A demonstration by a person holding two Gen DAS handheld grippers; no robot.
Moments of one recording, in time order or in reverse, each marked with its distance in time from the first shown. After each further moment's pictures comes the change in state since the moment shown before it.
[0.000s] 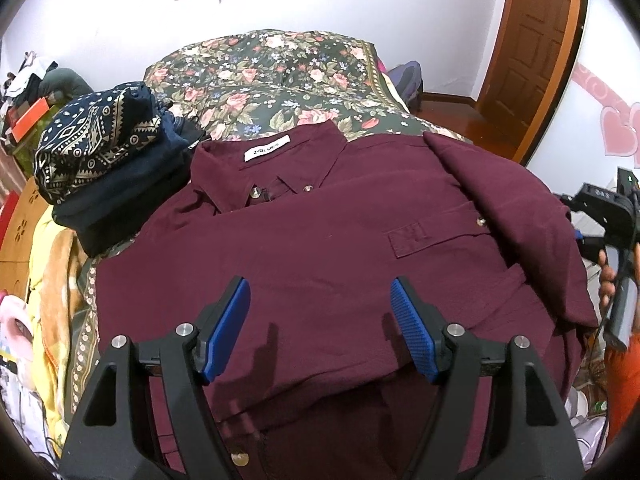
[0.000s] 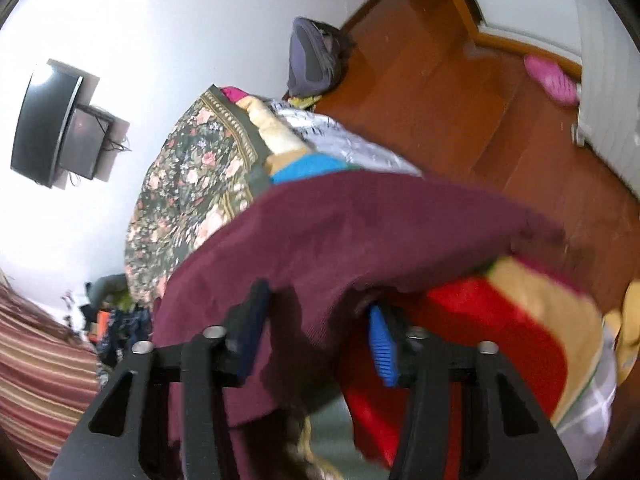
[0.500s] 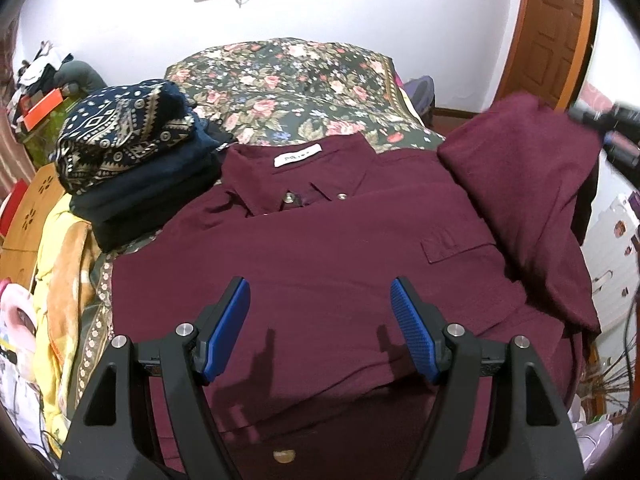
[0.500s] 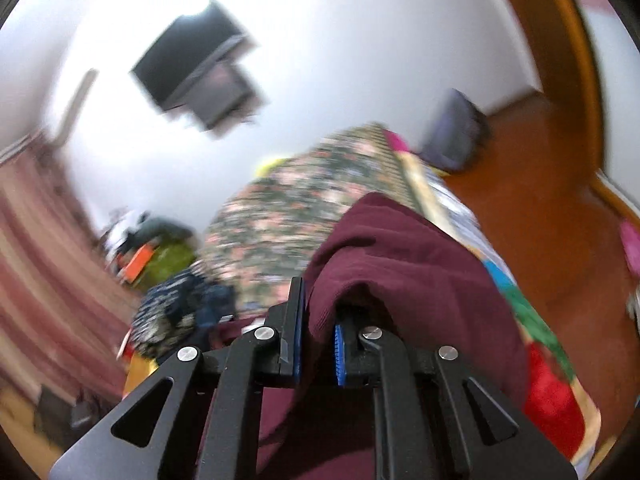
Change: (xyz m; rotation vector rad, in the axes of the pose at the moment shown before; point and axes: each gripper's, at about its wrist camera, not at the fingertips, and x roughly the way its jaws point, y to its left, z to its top) left arm -0.012 0.033 -0.005 -0.056 -0.046 0.014; right arm -0.070 0.170 -0.027 -0.510 -0.133 0.260
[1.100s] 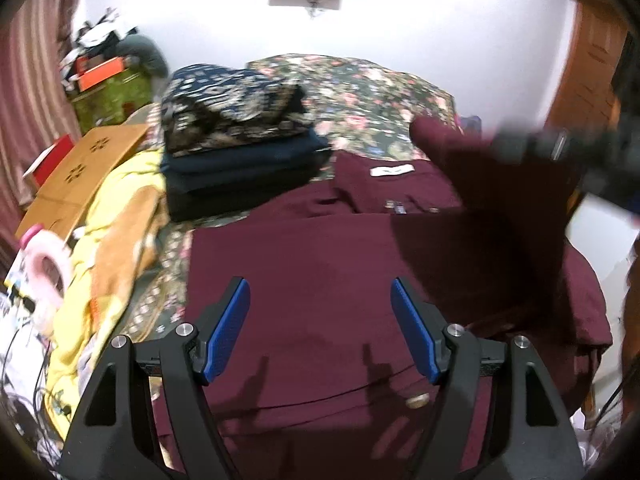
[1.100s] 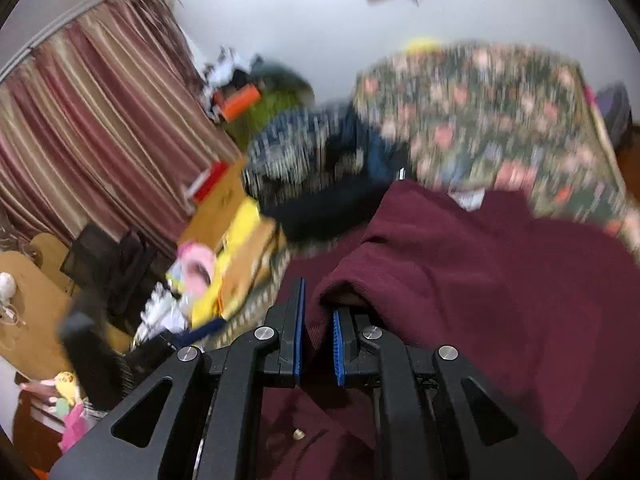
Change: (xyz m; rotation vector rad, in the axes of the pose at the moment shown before) left arm -0.049 0.094 -0.037 -0.185 -0.075 0.103; right arm 0.118 0.167 -0.132 -0.304 0.487 0.280
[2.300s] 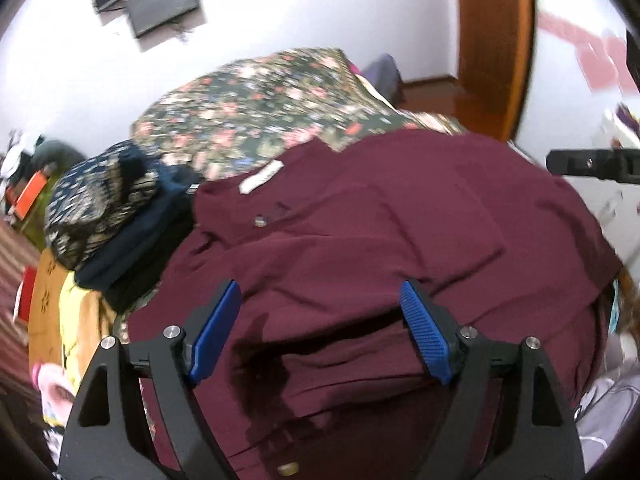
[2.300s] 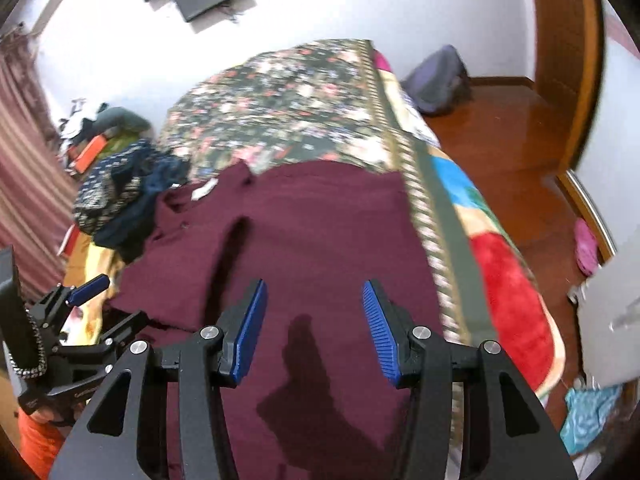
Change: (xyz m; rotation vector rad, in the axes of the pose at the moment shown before) left arm 0.040 -0.154 0.002 0.493 0.064 -0.091; right arm -0.135 -0.144 -0.067 0.272 -0.106 -0.504
